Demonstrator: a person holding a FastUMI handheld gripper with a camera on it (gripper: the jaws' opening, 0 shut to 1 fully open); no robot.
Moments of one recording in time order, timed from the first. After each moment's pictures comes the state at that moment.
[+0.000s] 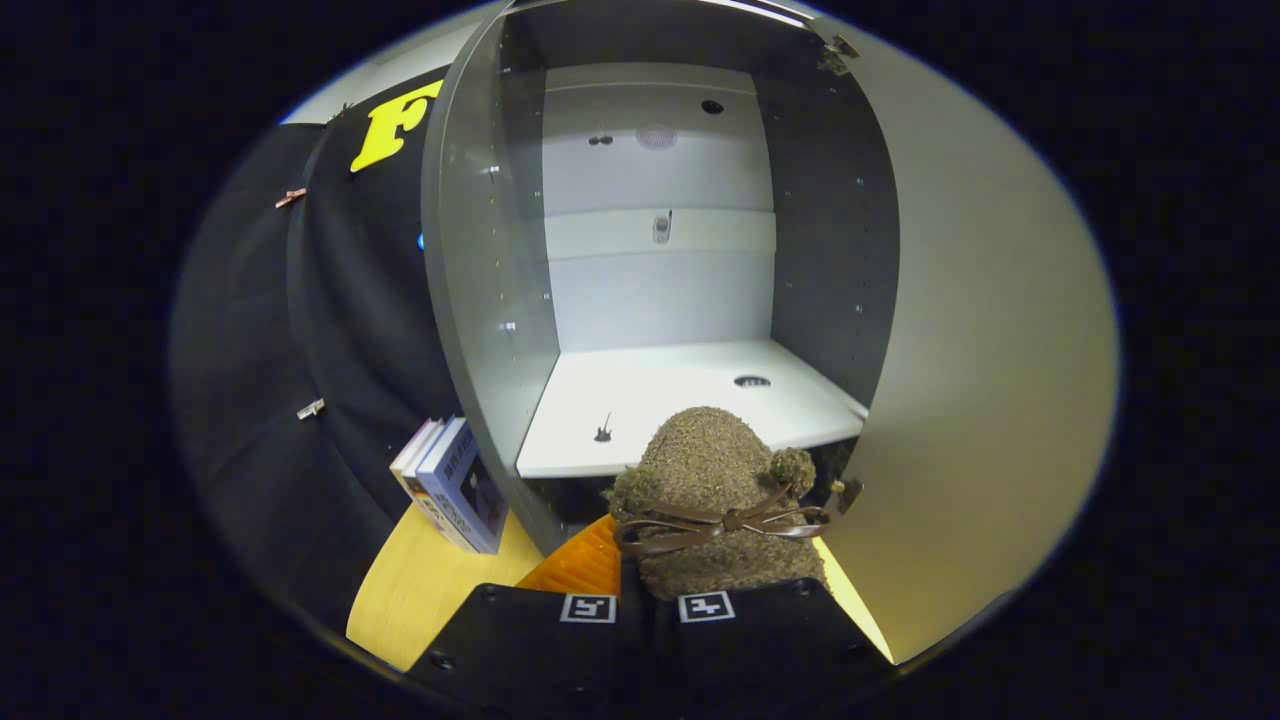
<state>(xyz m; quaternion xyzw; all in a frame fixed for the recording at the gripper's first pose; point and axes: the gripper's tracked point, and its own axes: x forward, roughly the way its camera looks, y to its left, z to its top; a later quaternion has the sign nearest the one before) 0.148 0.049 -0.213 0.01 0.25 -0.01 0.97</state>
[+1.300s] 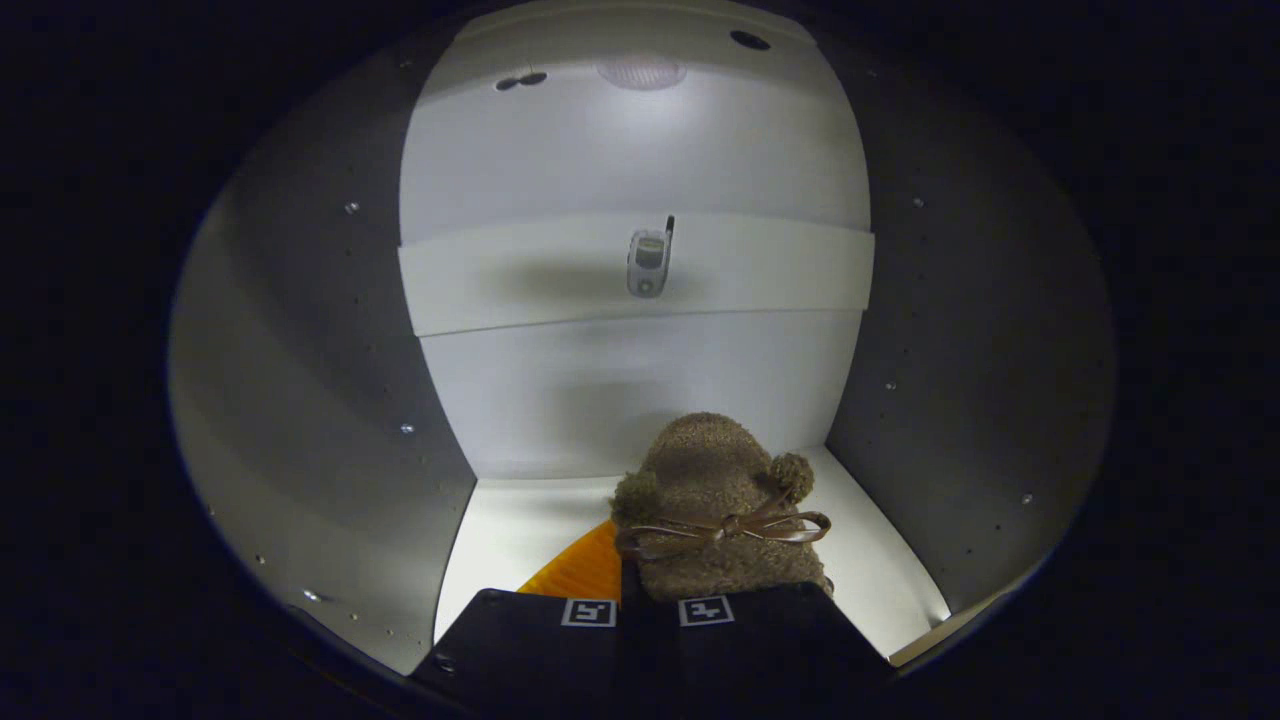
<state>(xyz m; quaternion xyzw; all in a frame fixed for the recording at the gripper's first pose) 0.414 0.025 -0.243 0.00 0.28 -0.03 0.96</state>
